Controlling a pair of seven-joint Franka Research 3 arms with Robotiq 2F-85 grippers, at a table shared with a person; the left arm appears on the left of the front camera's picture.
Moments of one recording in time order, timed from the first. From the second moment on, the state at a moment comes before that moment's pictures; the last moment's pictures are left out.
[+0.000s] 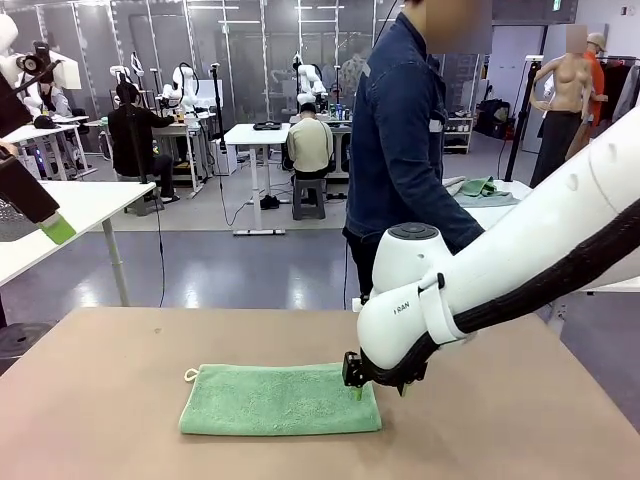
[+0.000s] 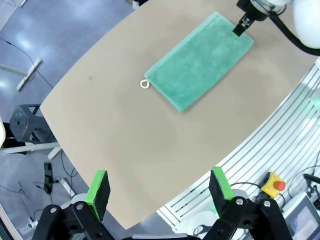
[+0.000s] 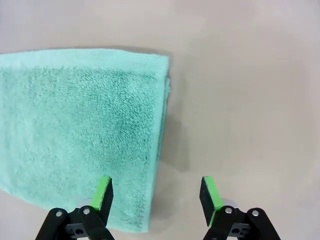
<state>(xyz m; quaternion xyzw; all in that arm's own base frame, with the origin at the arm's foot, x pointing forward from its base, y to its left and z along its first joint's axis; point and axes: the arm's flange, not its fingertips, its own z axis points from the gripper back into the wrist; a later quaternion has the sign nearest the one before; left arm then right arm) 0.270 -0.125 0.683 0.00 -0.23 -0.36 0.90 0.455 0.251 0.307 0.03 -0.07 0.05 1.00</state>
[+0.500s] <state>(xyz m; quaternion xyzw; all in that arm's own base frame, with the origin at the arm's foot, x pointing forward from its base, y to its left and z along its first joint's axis) 0.270 -0.125 0.683 0.00 -0.23 -0.36 0.90 0.468 0.258 0.294 0.04 -0.05 0.03 1.00</state>
